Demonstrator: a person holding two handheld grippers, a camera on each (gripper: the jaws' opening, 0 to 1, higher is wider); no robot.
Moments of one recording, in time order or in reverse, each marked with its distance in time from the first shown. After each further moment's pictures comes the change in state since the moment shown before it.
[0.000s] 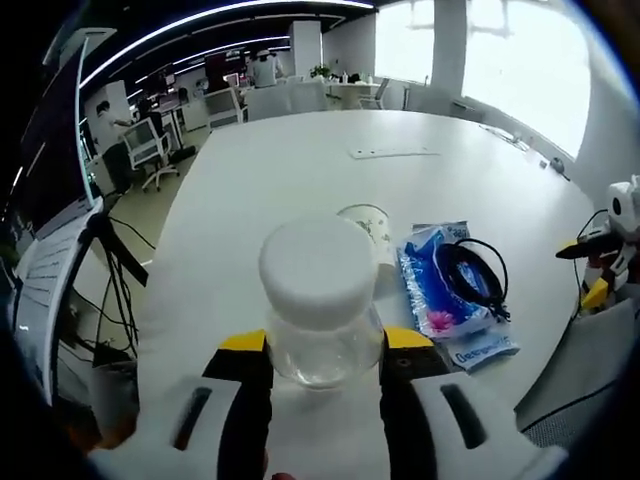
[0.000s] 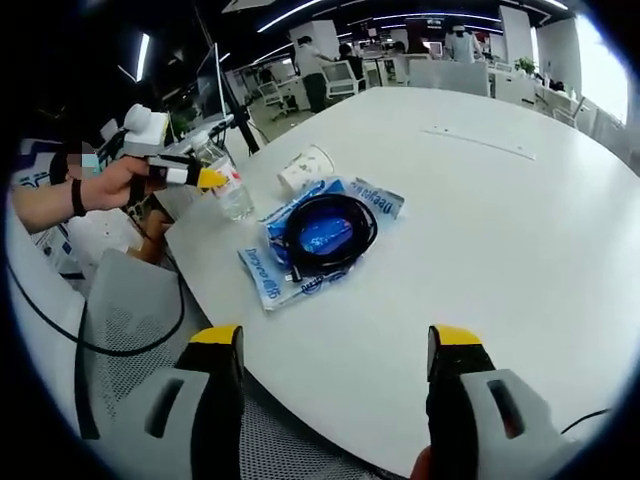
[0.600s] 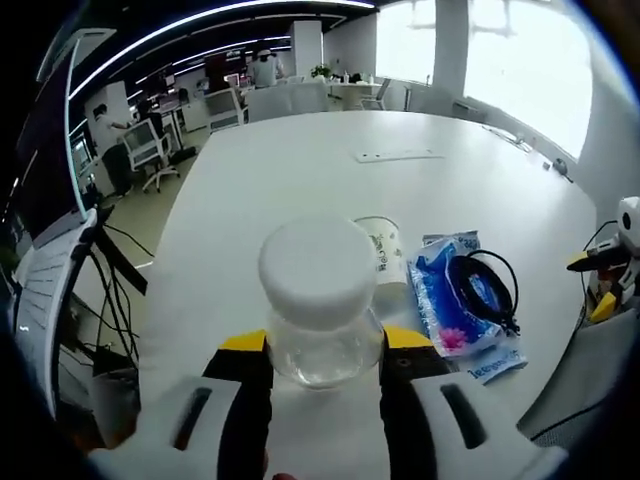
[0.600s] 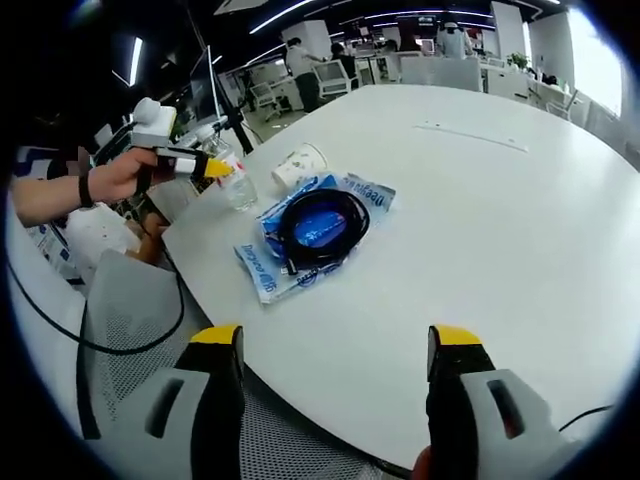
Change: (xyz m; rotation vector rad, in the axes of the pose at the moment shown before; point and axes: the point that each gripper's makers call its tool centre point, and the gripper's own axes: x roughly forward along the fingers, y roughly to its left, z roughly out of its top) left arm 0.016 0.007 0.017 0.006 -0.002 -0.001; right arm -0.005 -0.005 -0.007 0.030 0.001 -0.018
